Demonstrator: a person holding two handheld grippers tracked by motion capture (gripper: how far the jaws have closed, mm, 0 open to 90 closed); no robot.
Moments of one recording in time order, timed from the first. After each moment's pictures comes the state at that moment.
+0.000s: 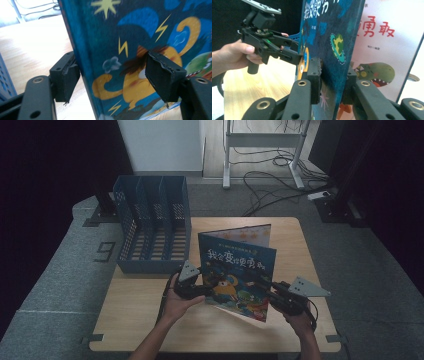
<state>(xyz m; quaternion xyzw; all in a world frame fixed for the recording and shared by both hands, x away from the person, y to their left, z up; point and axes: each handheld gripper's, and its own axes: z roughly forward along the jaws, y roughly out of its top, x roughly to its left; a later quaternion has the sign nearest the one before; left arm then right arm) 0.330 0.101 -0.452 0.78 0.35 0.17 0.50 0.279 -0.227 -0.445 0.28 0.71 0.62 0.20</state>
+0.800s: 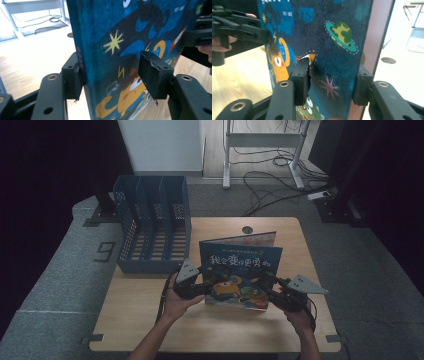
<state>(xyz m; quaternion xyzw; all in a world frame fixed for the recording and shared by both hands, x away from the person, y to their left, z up) 0.322 0.100 -0.436 0.76 0.32 0.17 0.53 0.292 -0.234 -0.462 0.34 0.70 0.58 0.23</state>
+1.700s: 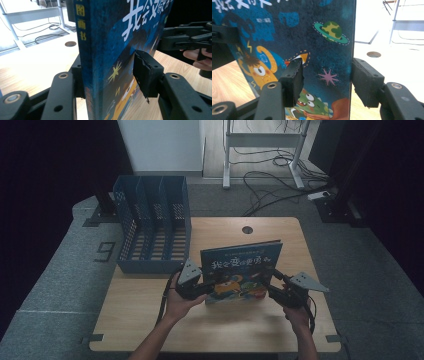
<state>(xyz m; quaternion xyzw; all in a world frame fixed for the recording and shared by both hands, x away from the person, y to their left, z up) 0.315 0.092 -0.423 0.76 0.30 0.19 0.54 0.302 -0.235 -0.467 0.40 0.66 0.58 0.24</state>
